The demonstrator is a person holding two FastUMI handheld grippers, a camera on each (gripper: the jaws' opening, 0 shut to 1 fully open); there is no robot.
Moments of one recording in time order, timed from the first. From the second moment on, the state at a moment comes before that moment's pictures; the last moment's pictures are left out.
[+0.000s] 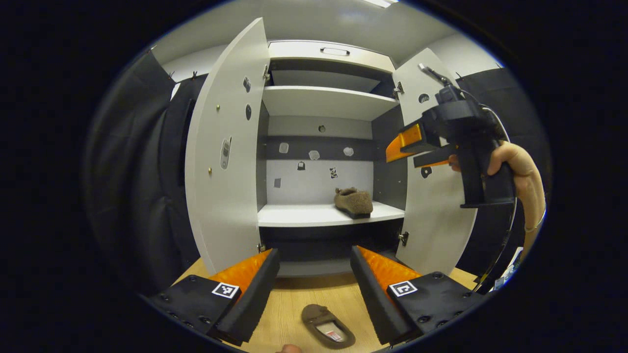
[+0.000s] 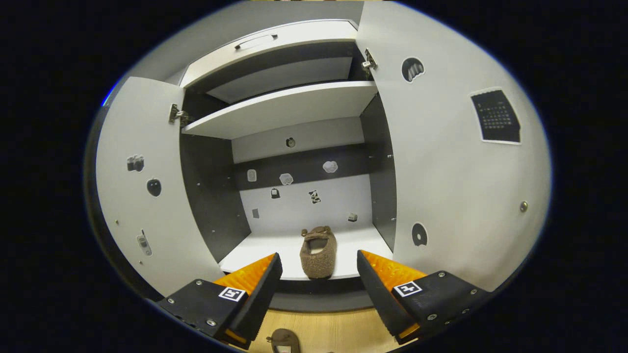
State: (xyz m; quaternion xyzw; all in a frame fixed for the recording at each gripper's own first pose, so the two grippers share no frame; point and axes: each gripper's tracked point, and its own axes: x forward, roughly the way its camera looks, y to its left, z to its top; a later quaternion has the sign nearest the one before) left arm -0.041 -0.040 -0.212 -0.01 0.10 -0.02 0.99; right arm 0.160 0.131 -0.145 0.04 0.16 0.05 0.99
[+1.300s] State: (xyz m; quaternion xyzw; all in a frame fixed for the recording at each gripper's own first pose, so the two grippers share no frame) left arm -0.067 -0.030 -0.553 -0.08 0.39 0.05 0.92; right arm 0.087 0.134 -0.136 0.03 0.07 0.10 0.99
